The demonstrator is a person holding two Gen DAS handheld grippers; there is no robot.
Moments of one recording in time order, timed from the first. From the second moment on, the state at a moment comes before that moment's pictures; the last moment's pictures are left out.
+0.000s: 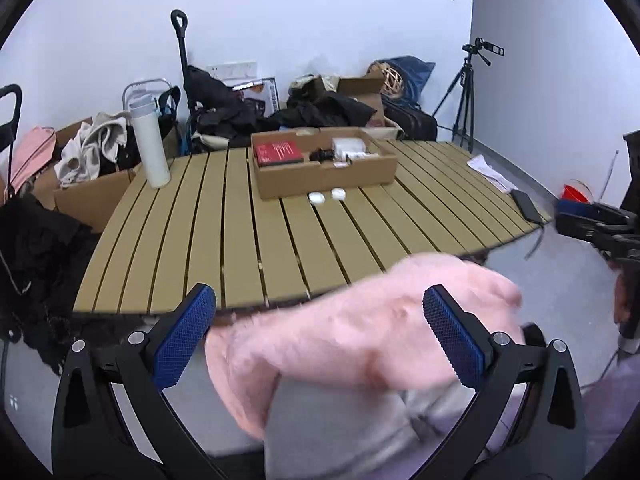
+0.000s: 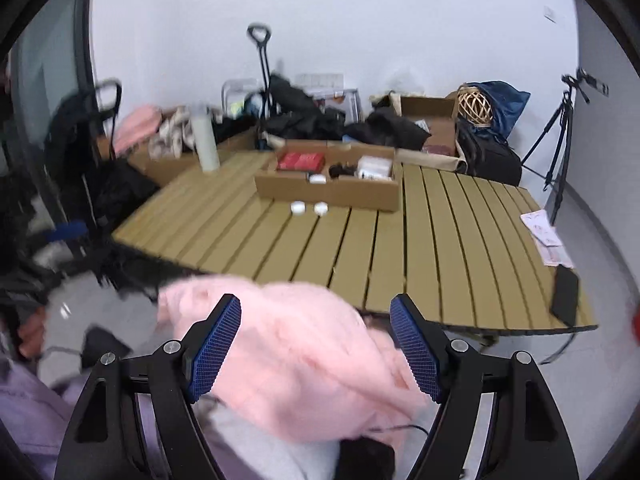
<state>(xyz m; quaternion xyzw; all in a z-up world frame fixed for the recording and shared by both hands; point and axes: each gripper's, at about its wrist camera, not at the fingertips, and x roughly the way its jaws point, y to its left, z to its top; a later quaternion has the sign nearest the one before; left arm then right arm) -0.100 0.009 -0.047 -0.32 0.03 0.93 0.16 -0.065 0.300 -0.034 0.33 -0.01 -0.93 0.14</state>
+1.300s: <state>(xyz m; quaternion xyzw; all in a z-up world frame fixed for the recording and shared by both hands) -0.365 0.078 -0.148 -0.44 0.00 0.88 0.19 -0.392 0.220 -0.177 0.40 0.13 -0.88 0.22</state>
